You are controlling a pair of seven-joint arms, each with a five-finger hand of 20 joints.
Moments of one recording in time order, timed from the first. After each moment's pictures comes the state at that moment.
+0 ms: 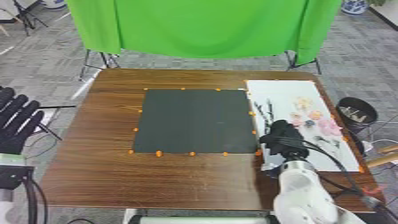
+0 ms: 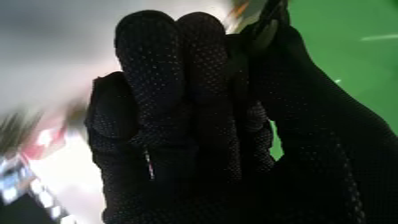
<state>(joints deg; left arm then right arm) 143.8 -49.8 -114.9 -127.6 9.9 11.6 32.8 -96.8 -50.1 58.1 -113.8 -125.4 22.8 43.4</state>
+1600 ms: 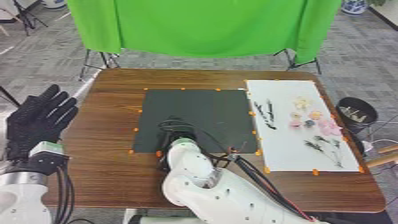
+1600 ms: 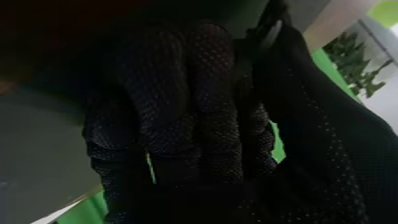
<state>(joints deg) 132.2 -43.8 -102.9 -124.7 12.3 16.2 29.8 -64.9 -82.9 28.0 -90.7 -117.4 9.5 56.6</state>
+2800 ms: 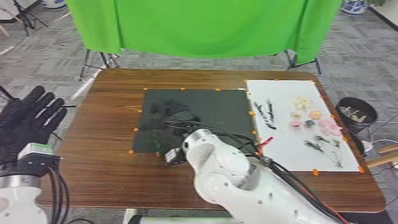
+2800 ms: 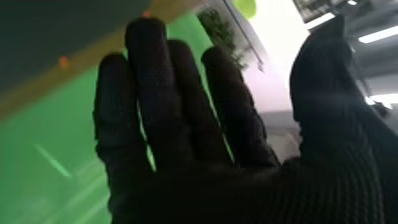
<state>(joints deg) 133.6 -46.3 -104.7 -124.6 10.5 16.3 32.4 -68.5 -69.8 35.0 -107.5 -119.9 1.1 28.8</state>
